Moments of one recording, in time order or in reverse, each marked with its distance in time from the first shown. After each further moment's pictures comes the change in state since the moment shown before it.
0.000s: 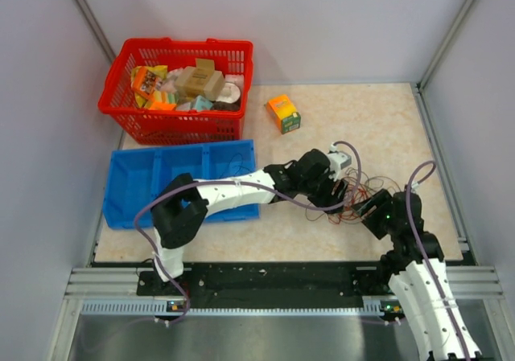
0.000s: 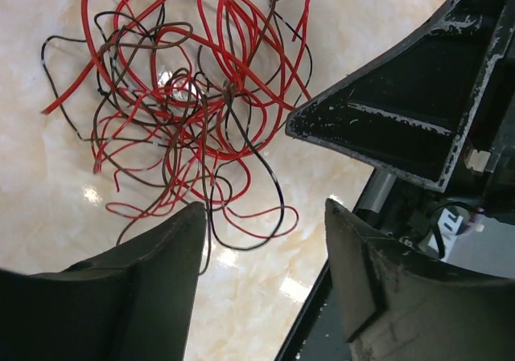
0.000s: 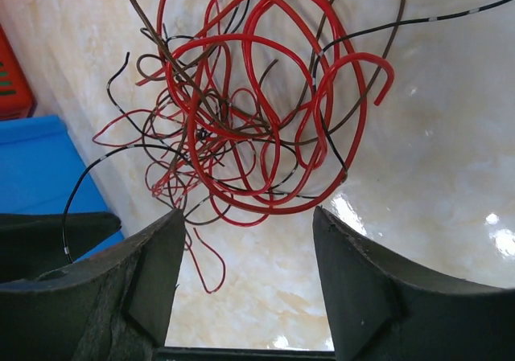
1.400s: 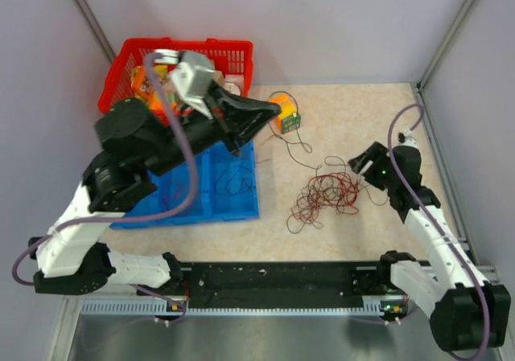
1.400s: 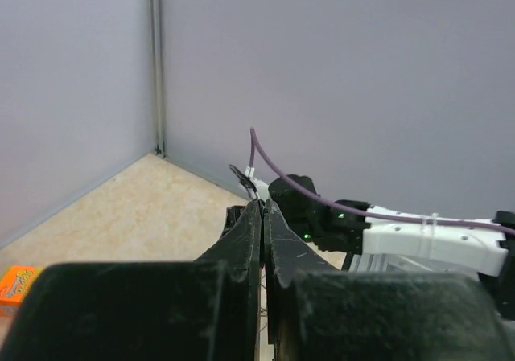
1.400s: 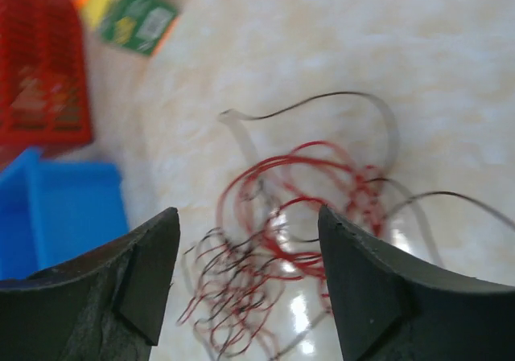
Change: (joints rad) left arm -0.021 -0.679 0.522 -0.287 -0.248 0.200; right arm -0.044 0.530 0.246 0.444 0.053 -0.241
